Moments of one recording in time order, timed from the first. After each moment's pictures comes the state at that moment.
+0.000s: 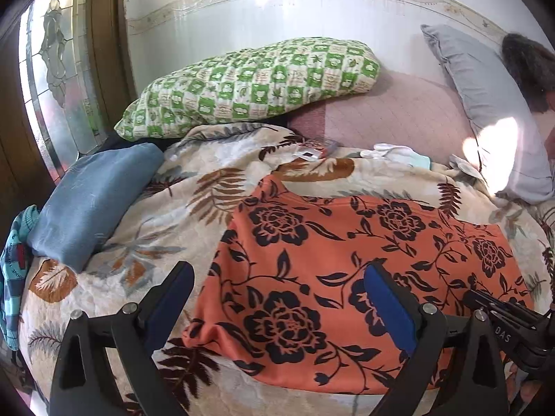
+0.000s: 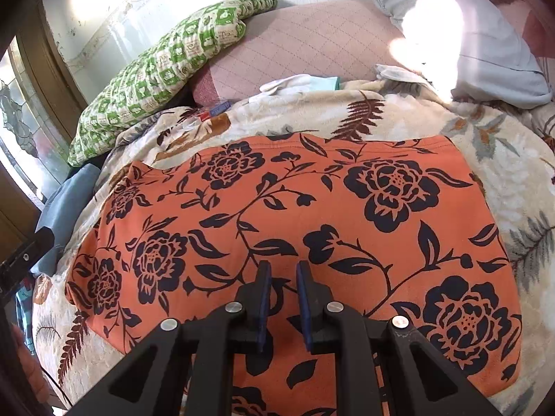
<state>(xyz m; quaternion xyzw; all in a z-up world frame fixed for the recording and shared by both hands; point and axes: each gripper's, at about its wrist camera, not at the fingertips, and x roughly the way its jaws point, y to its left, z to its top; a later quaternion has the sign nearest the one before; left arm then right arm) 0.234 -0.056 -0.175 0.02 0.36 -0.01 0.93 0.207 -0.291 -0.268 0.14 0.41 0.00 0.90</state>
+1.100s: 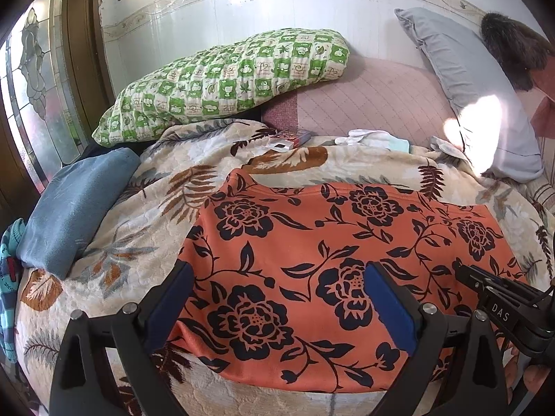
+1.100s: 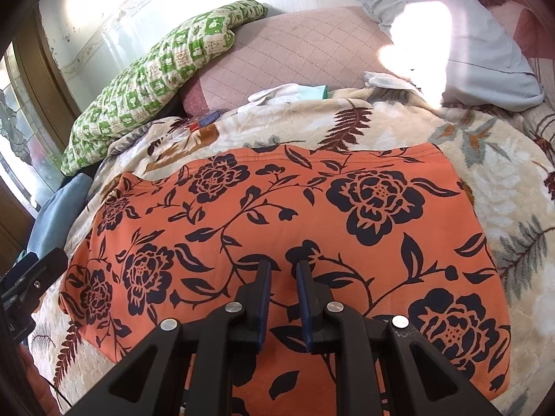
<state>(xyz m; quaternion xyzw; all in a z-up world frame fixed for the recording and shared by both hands) 0.232 -0.085 -0.183 0.05 0.37 -0.04 0.93 0.207 -0.301 -0.264 0.14 0.40 -0.02 0.91</state>
